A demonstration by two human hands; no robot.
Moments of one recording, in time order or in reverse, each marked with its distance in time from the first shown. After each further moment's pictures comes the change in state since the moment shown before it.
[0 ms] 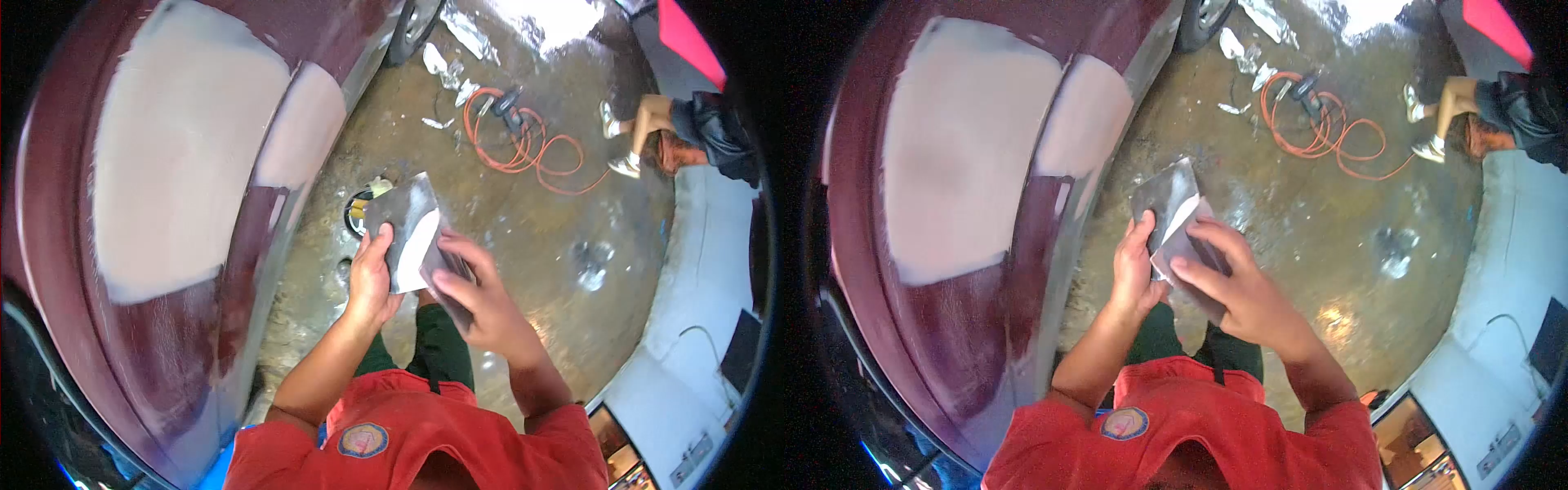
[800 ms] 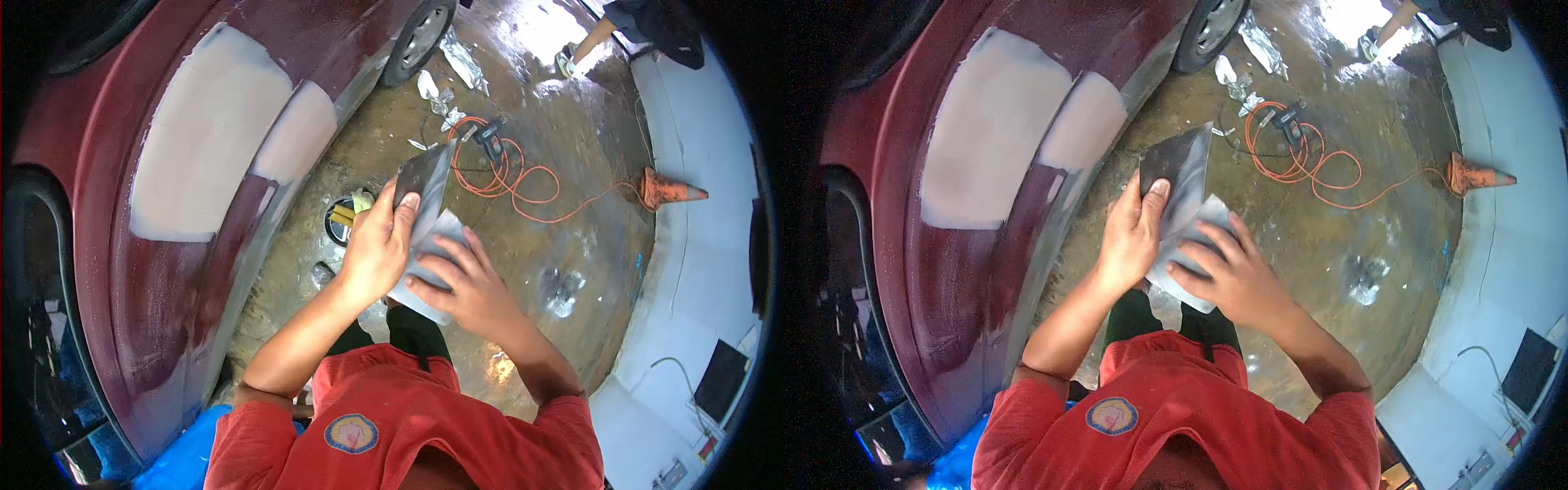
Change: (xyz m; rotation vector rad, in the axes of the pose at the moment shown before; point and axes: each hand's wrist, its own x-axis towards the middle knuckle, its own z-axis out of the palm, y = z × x) left_hand -0.058 0.023 0.137 1.165 -0.052 0.624; right_hand -0.016 -0.039 -0.092 -0.693 -0.320 -0.312
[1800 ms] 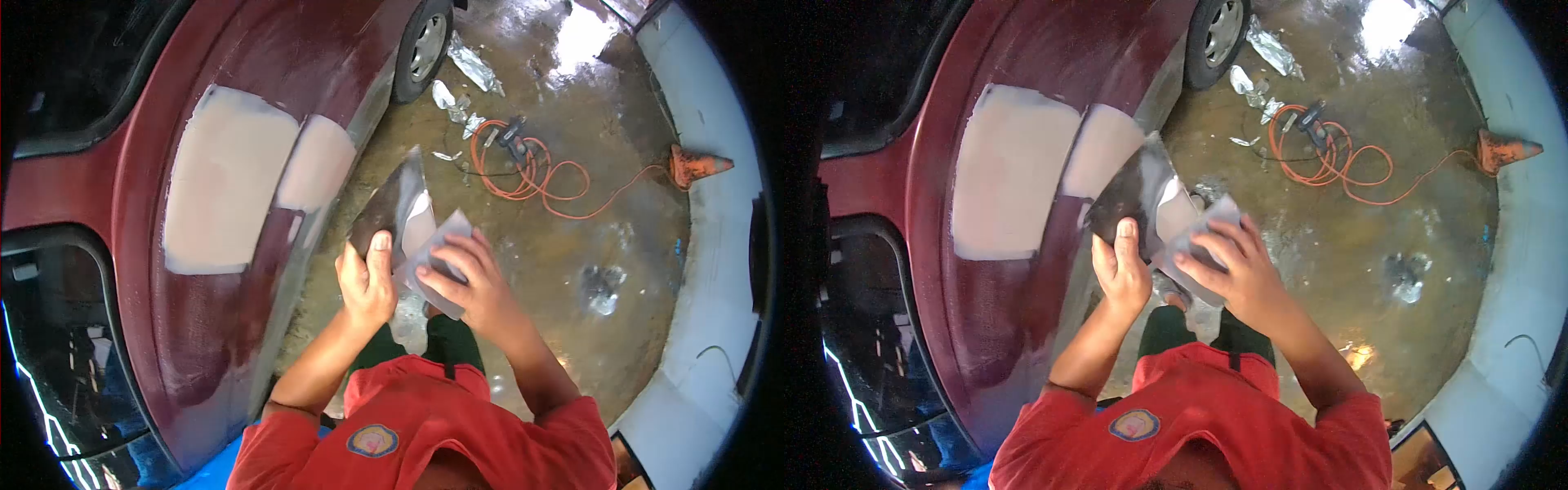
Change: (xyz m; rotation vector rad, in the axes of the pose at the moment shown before) left_hand -0.013 -0.010 0.005 -0.120 0.357 0.317; right_hand 0.002 0.011 0.015 0.229 0.249 0.171
